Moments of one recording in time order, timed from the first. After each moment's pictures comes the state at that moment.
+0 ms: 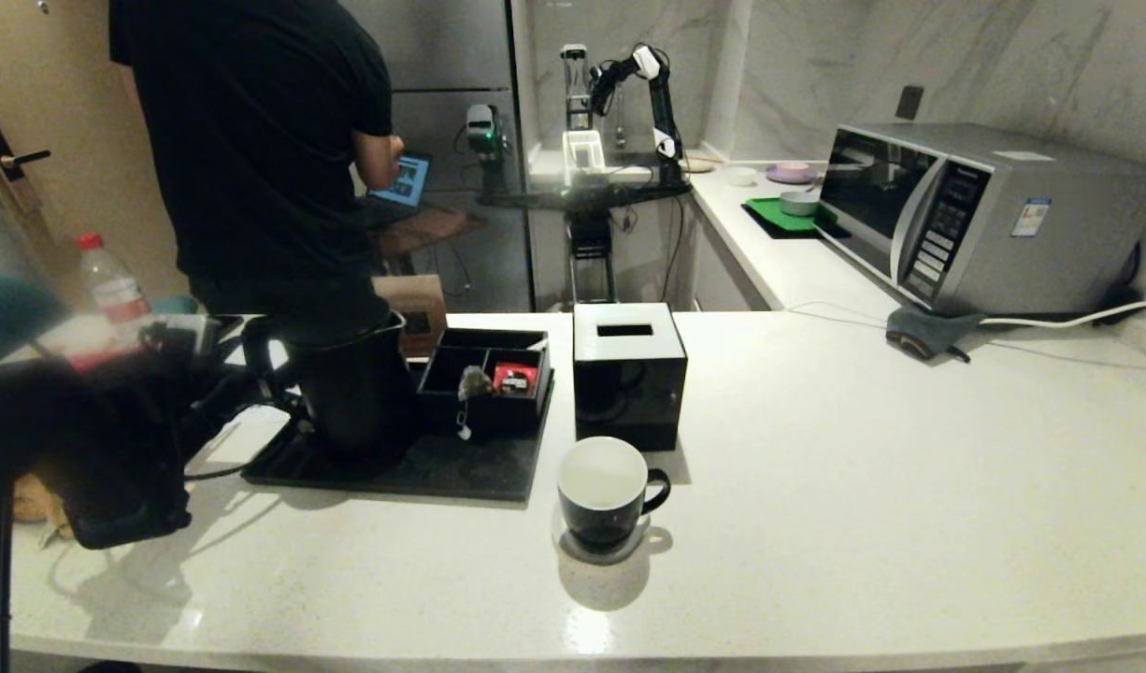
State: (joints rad) left arm 0.32 2.42 -0.99 -1.52 -0.39 0.02; right arm 0.00 0.00 0.00 -0.01 -0.06 0.09
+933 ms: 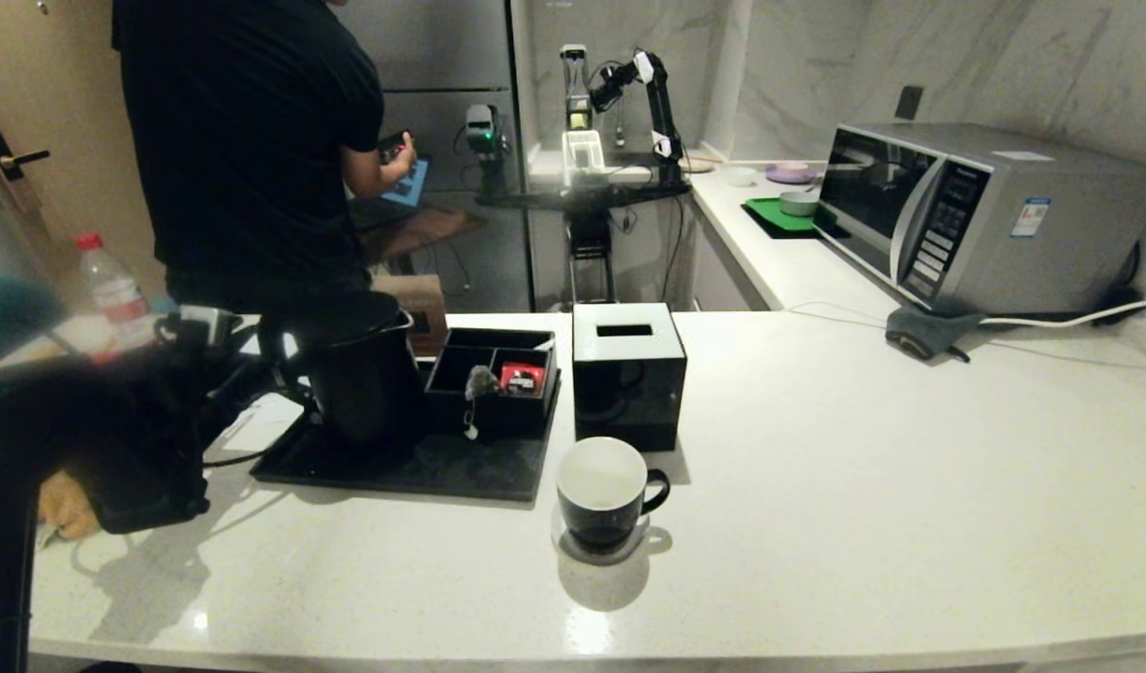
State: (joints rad) left arm 0.30 2.46 -1.08 -1.52 -0.39 -0.02; right arm 0.00 0.00 0.00 -0.01 -0.06 0.09
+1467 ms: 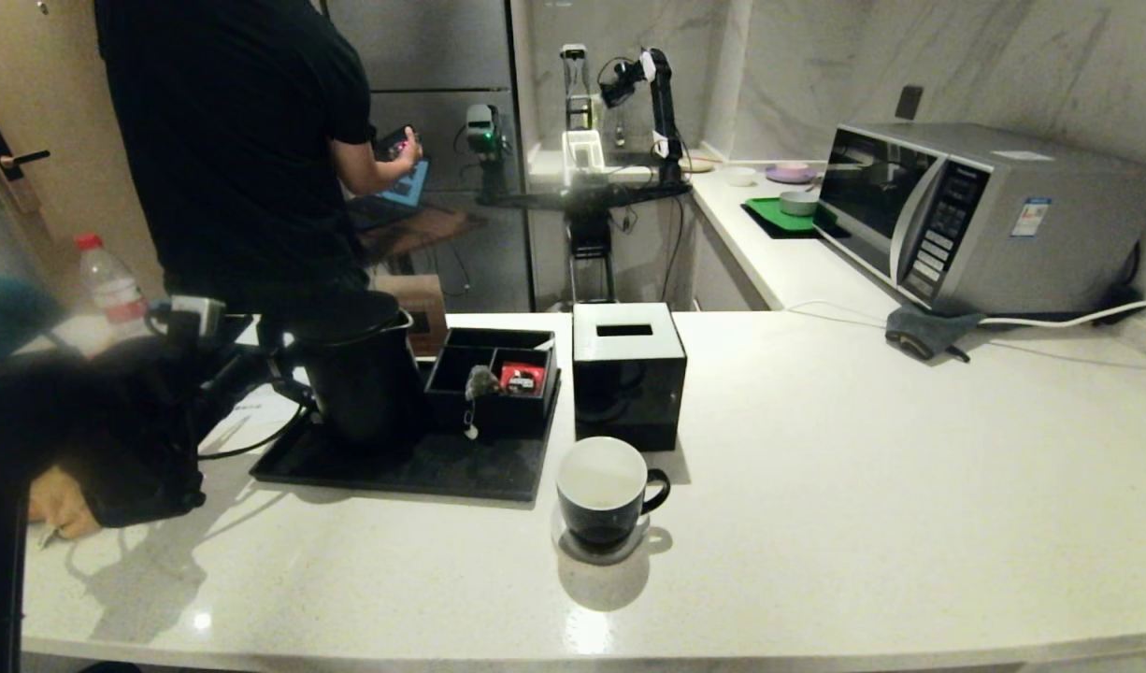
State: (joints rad) left arm 0.30 2.44 -1.08 -1.52 -0.39 -0.04; right arm 0.00 0.00 0.00 -0.01 -0.06 0.09
